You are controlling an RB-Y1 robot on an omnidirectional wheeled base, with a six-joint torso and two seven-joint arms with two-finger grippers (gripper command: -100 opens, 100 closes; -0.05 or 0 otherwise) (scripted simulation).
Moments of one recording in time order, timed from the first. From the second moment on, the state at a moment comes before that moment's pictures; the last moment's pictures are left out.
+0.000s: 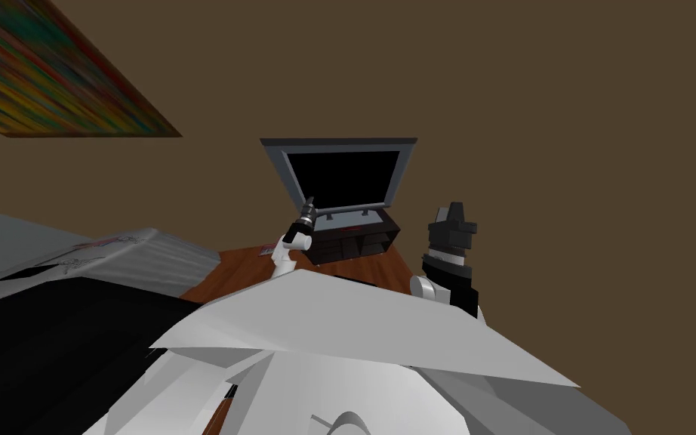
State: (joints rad) left arm 0.14 0.16 0.15 -2.02 0.13 0.16 0.01; right arm 0.48 0.04 0.06 -2.34 0.06 -0.41 0.17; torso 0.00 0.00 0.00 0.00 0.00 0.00
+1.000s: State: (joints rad) left arm 0.02 0.18 0.21 -1.83 0.14 0.43 0.06; right arm 0.48 0.04 0.06 -2.34 0.06 -0.41 0.17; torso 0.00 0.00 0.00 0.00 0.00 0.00
